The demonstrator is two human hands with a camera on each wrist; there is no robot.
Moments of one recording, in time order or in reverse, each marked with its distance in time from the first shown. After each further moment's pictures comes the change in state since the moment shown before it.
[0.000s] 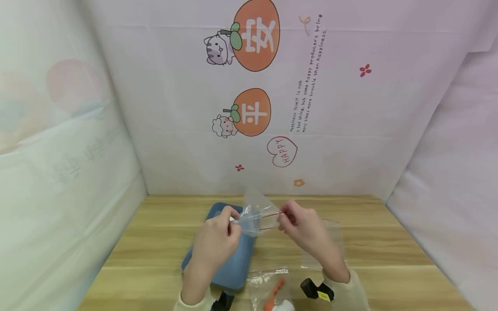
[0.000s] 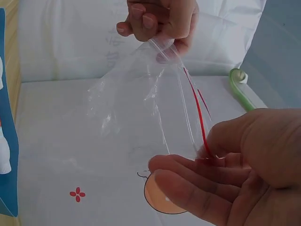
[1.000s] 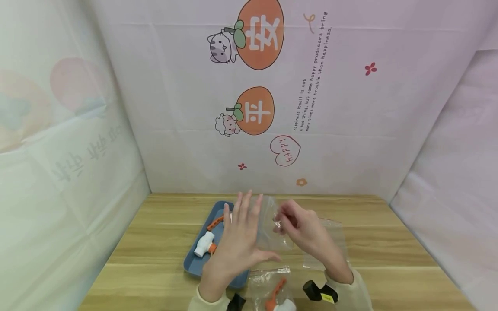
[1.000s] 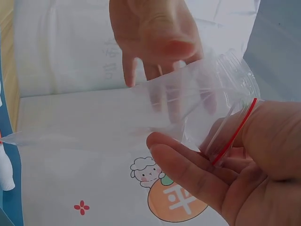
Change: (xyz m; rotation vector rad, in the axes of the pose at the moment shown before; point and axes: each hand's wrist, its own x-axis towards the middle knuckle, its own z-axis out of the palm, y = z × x) left_hand -0.002 0.006 0.035 0.182 -0.187 0.152; right_hand 0.002 0.001 0.007 0.147 0.005 -0.220
